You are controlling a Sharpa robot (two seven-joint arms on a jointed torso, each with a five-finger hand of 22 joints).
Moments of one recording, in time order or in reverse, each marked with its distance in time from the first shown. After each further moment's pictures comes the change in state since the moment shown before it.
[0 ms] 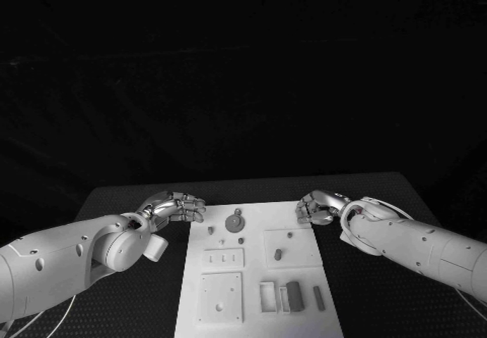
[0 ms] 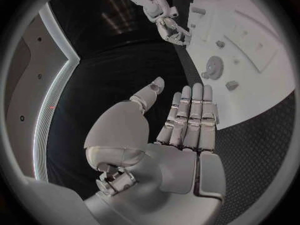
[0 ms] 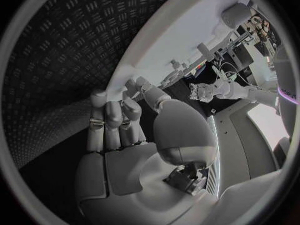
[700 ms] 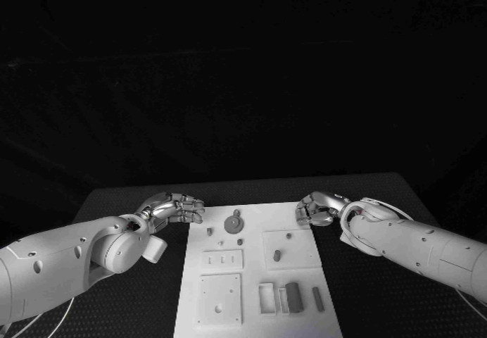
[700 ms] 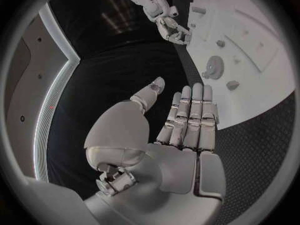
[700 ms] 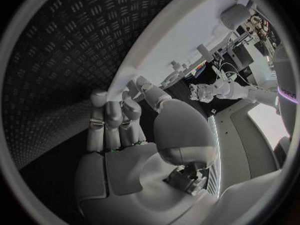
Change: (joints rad) left arm 0.000 0.002 0.000 -0.001 0.000 -0.003 0.003; left_hand 0.004 0.004 0.000 0.000 0.000 0.000 0.000 0.000 0.000 0.000 0.000 0.000 0.000 0.000 0.000 0.000 -0.001 0.000 0.000 0.000 0.000 0.000; right arm 0.000 -0.006 0.000 0.000 0.000 0.010 0.001; right_hand 0.000 -0.008 0.000 0.000 0.000 -0.018 0.007 -0.009 -0.006 -0.005 0.005 0.000 0.000 -0.008 0.008 -0.004 -0.006 0.000 -0.002 -0.002 0.000 0.000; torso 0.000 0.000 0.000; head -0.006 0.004
